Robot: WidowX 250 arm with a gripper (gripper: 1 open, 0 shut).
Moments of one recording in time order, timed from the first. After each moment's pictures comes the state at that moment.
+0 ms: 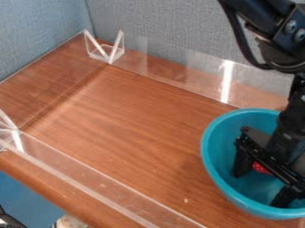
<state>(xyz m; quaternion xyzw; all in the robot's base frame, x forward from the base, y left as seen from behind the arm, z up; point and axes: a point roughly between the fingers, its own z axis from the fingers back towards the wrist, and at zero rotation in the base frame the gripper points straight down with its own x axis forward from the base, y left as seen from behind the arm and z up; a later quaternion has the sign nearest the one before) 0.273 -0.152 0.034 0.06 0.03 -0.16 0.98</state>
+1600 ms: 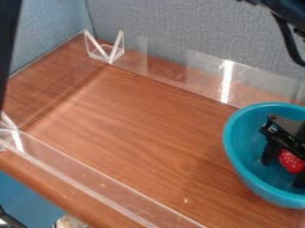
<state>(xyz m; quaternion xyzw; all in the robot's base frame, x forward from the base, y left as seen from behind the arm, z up) 0.310 -0.179 0.034 0.09 -0.01 -0.10 0.99</state>
